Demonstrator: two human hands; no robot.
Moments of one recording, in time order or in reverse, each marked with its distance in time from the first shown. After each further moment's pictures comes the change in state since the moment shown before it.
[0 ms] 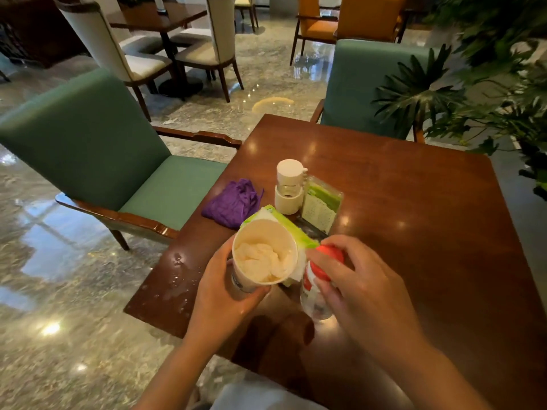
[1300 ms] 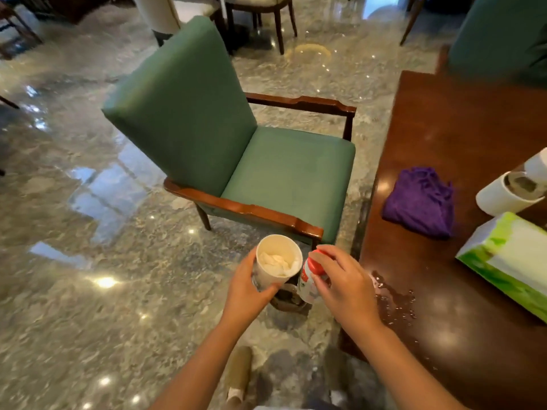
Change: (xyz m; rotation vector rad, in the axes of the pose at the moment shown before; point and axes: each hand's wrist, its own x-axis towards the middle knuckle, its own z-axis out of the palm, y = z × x) left_hand 0.111 -0.306 -0.341 0.073 -0.132 -0.330; right_hand 0.184 -0.295 0.358 0.247 -0.018 0.185
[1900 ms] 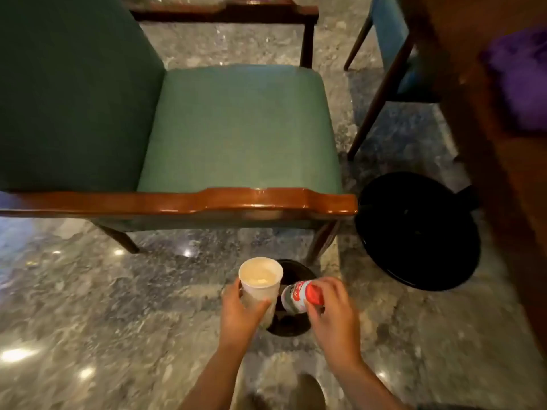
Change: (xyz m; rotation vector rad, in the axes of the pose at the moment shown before) left_hand 0.167 -0.312 0.083 0.045 -0.212 -0.202; right_hand -0.049 0.101 0.343 -0.056 0.119 0.724
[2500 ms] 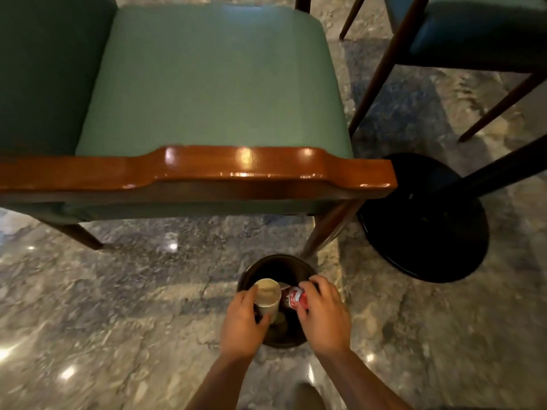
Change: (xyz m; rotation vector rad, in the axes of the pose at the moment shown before) left_hand 0.053 -0.091 0.067 0.483 -0.283 0.045; right_hand 0.019 0.081 0.105 -0.377 -0.168 -0.033
